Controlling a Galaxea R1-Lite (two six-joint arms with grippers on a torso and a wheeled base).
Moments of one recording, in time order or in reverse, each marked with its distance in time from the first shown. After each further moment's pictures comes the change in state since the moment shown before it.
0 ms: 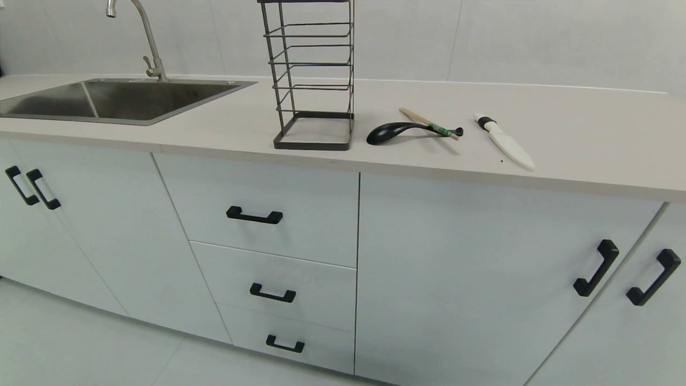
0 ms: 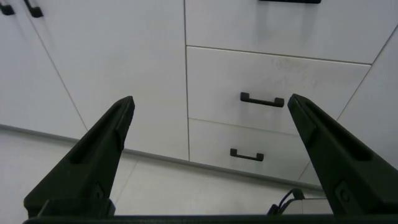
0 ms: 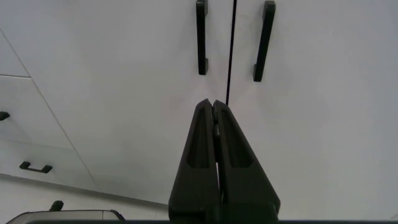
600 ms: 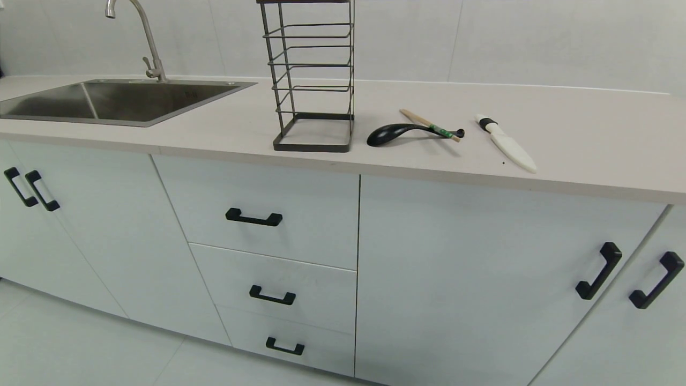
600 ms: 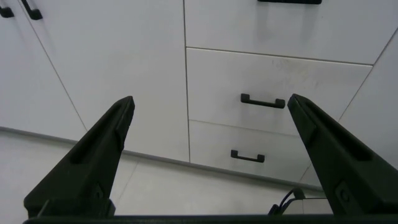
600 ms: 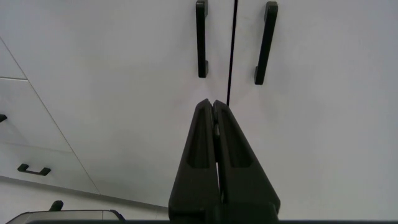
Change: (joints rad) left arm 0.001 0.000 0.000 -0.001 -0.006 0.003; right arm 0.000 0.000 0.000 -0.001 0.000 0.000
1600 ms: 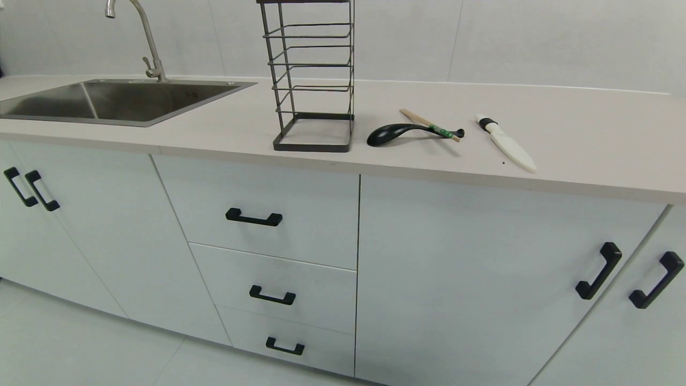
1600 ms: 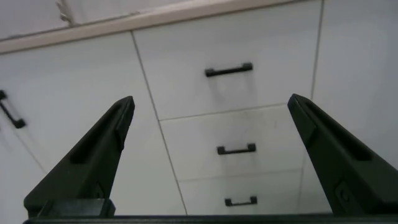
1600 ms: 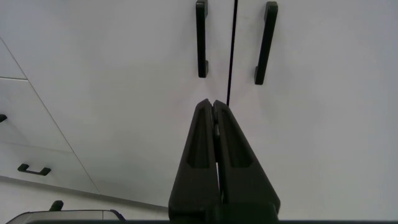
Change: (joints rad) left arm 0.015 0.067 -0.153 -0.116 -0.254 0.118; right arm 0.000 0.000 0.000 0.000 0.000 0.000
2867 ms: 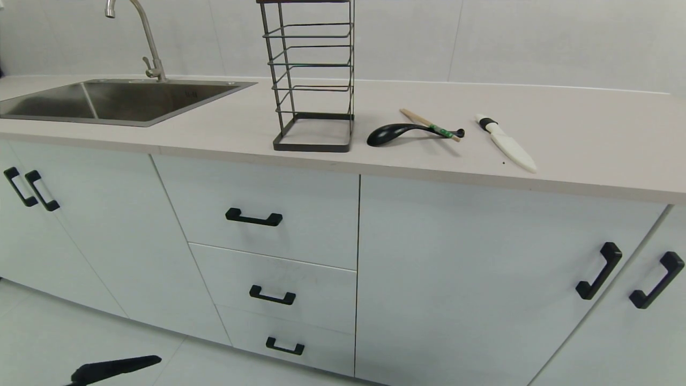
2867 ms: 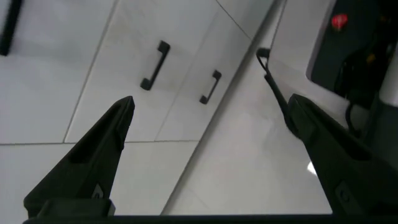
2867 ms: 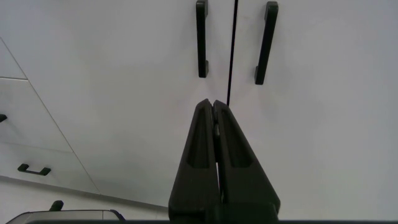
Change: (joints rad) left arm -0.259 0.796 0.023 0.026 -0.154 0.932; right arm 0.000 0.000 0.000 0.000 0.000 0.000
